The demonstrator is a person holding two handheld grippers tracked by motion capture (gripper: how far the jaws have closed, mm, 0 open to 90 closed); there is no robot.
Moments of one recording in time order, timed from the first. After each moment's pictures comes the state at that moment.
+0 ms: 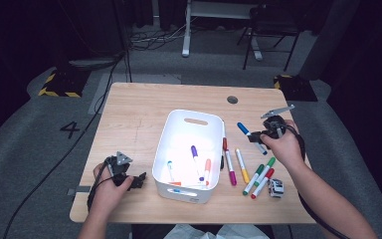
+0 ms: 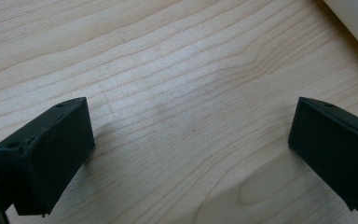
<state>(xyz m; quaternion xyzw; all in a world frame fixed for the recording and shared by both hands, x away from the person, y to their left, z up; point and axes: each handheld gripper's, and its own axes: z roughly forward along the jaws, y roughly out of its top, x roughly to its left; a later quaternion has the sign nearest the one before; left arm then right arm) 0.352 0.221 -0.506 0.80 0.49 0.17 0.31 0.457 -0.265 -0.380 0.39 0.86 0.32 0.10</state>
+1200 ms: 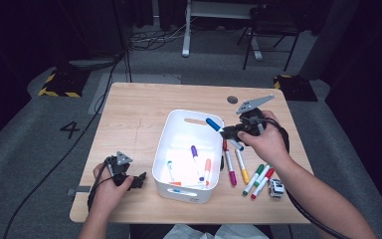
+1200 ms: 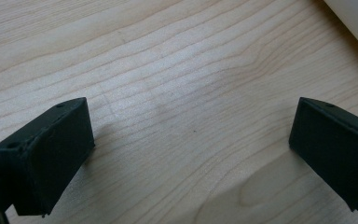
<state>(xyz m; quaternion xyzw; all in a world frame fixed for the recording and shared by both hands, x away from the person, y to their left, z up) 0.352 0.220 -0.506 0.79 0.49 0.17 0.31 0.425 -0.177 -0.316 0.27 0.89 0.37 0.07</state>
